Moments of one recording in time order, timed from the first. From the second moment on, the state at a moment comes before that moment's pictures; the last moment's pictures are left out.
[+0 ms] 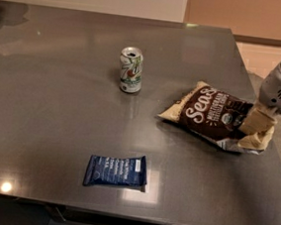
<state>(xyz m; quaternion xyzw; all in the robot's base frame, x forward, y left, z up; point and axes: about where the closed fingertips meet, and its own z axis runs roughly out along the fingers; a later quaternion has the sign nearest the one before) 0.460 -0.246 0.882 -0.49 0.87 0.05 0.07</state>
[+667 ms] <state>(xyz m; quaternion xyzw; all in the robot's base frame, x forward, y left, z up) 0.438 -0.207 0.925 -0.52 0.84 0.10 0.11</state>
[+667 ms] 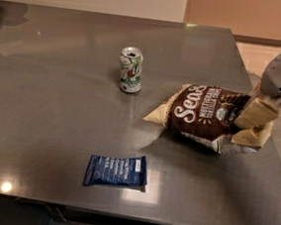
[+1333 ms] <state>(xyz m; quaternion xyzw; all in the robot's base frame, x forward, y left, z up) 0.412 -0.166 0.932 -0.55 0.82 0.15 0.11</state>
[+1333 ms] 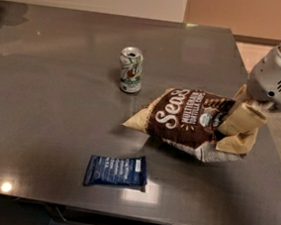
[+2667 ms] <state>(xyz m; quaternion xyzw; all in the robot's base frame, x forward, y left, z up) 0.397 -0.135 0.922 -0.58 0.79 0.17 0.12</state>
